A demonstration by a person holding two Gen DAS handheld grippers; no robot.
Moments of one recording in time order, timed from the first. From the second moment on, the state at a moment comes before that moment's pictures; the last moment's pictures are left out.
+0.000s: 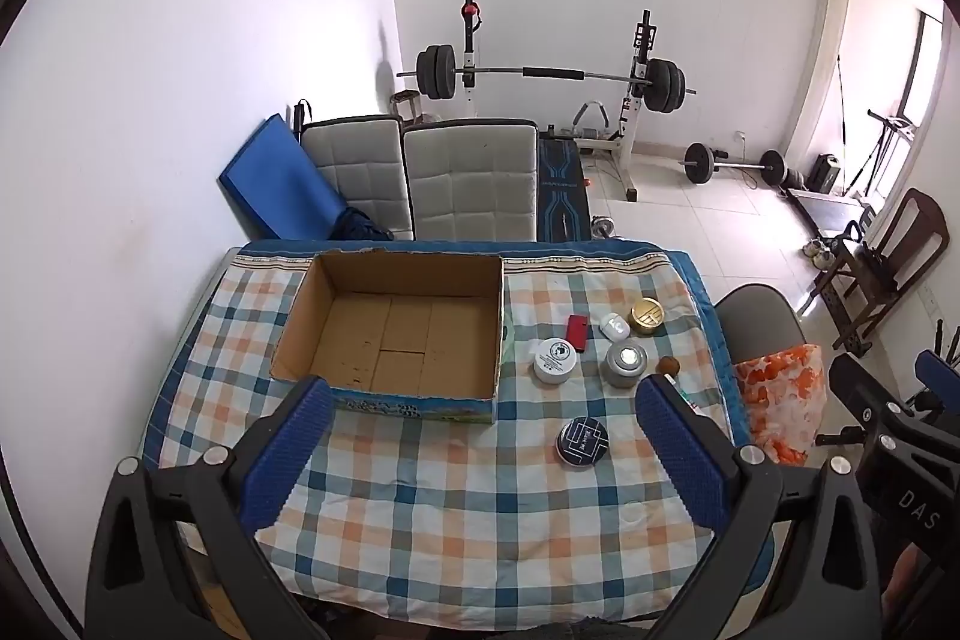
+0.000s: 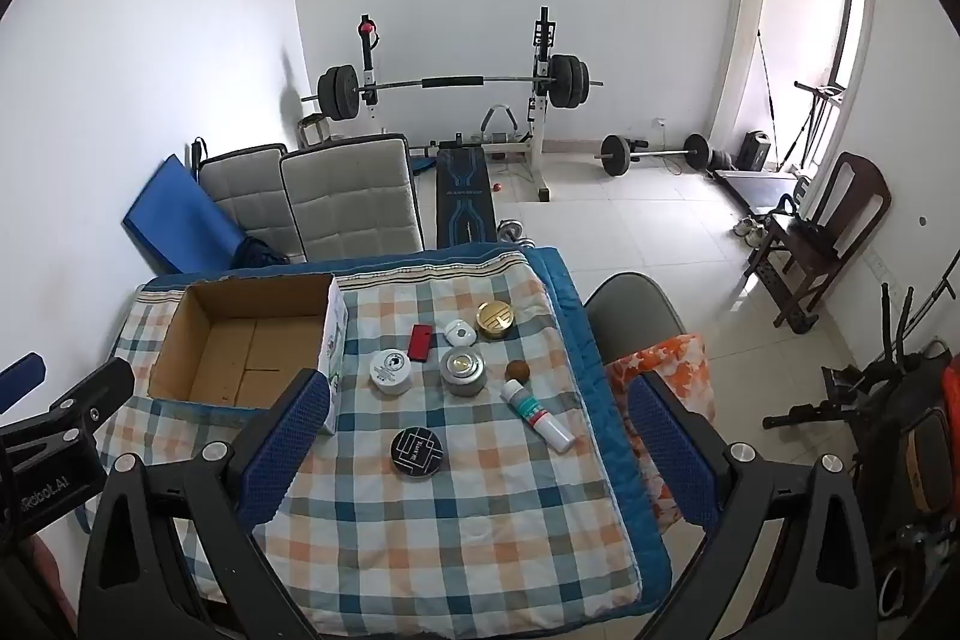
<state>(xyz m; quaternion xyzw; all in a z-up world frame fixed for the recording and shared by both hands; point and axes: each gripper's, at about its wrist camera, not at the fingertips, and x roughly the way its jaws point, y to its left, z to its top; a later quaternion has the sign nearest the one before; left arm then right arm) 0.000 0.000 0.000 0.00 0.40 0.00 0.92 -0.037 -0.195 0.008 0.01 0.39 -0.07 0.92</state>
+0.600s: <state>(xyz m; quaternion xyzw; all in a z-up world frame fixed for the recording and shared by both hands) 0.000 -0.007 0.003 0.02 0.40 0.00 0.92 -0.039 -0.197 0.008 0.00 0.40 -0.08 0.91</state>
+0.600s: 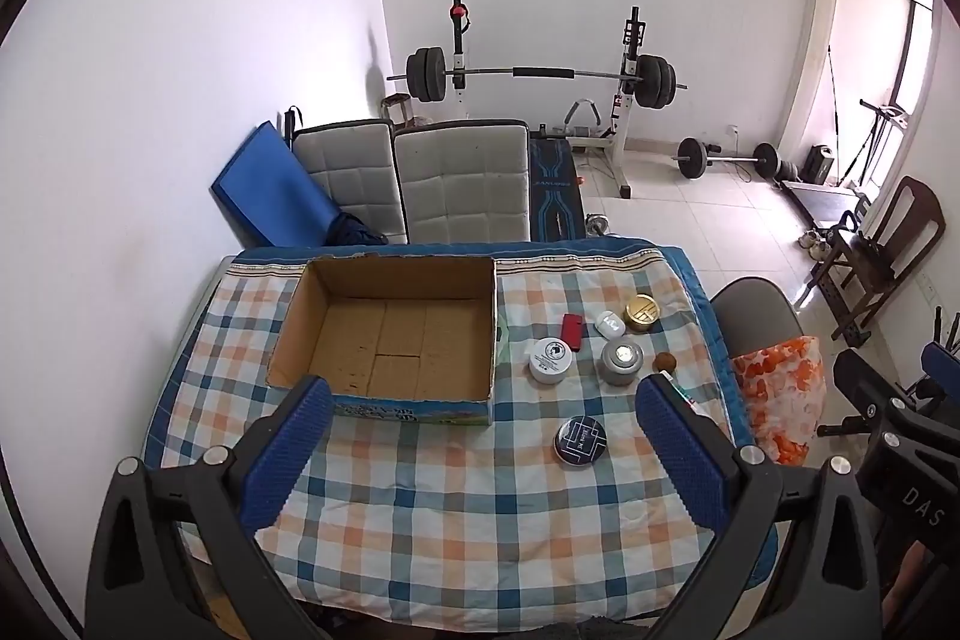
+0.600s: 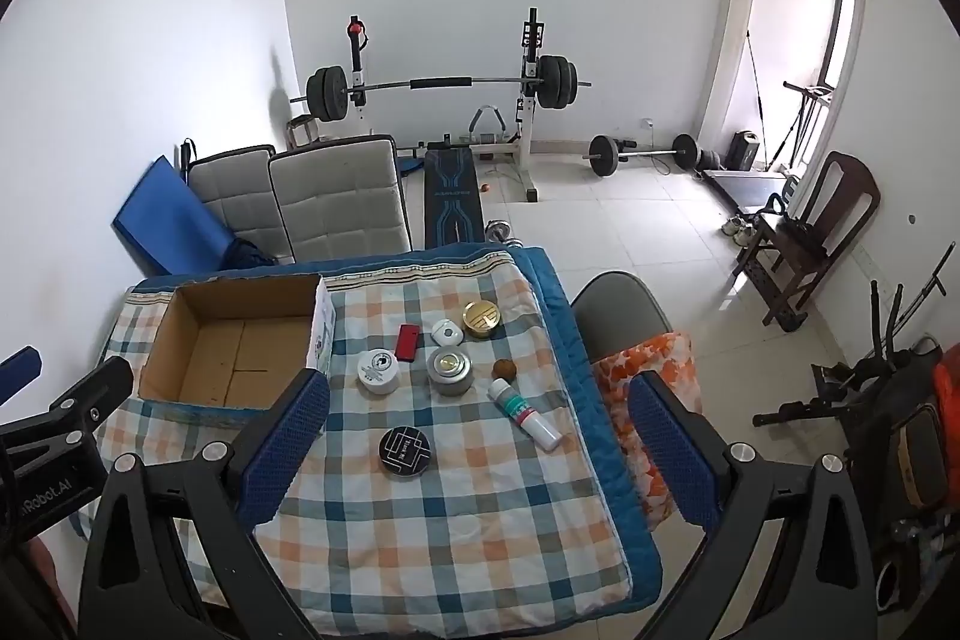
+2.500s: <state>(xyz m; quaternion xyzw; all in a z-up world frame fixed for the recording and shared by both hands) 0.006 -0.013 -0.002 0.01 0.40 -0.01 0.91 -0.036 -0.202 0.015 0.00 0.39 -0.09 0.92</state>
